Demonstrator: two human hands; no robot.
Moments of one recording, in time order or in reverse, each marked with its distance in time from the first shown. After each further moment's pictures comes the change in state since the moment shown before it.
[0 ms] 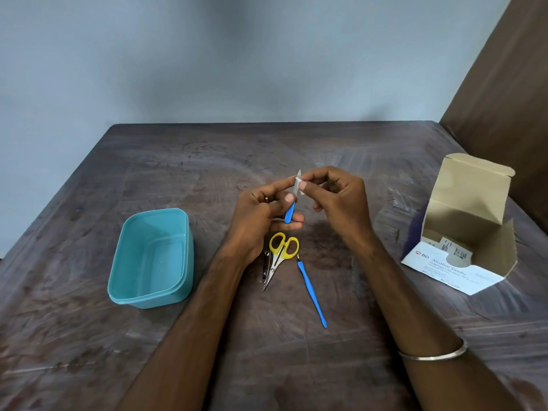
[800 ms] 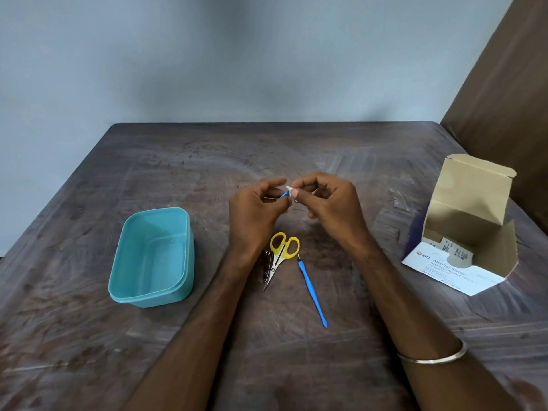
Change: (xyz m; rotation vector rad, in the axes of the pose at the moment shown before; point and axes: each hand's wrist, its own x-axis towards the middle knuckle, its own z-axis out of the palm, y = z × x) left_hand 0.003 -0.007 0.000 0.537 0.290 0.360; right_hand -0.002 0.000 0.008 -0.052 -0.086 0.013
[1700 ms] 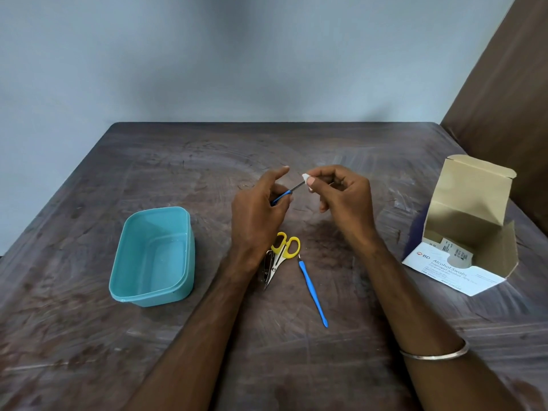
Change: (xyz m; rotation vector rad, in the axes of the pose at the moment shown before) left_hand -0.003 0.005 0.000 0.275 0.073 0.281; right_hand 0.005 0.000 -0.009 0.066 0.160 0.035
